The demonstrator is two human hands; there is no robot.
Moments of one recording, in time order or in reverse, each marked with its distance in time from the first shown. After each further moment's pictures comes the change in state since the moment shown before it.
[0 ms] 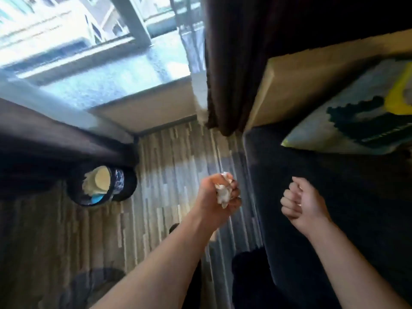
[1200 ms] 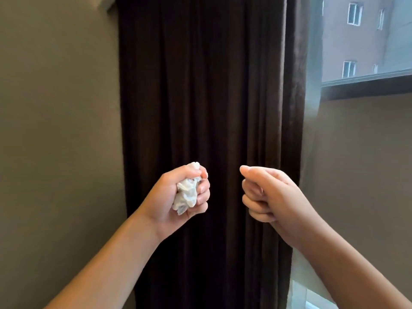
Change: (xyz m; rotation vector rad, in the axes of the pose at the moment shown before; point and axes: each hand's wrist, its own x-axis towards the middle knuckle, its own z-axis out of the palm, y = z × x) left_hand -0.836 0.432 0.025 0.458 0.050 1.683; right_hand -0.689 -0.032 0.746 -0.772 -1.903 -0.968
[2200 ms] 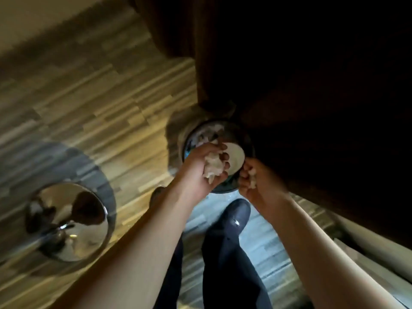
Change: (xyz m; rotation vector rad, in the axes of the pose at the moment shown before) left_hand -0.299 -0.902 -0.253 -0.773 1.019 -1.209; right_hand -0.425 0.893 0.097 0.477 0.628 1.819
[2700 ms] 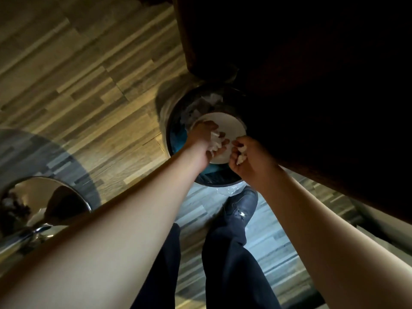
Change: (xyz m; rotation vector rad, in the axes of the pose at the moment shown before) left_hand 0.145 -0.023 -0.024 0.226 0.325 -0.026; right_hand 0.136 0.028 -0.018 0.162 0.053 0.079
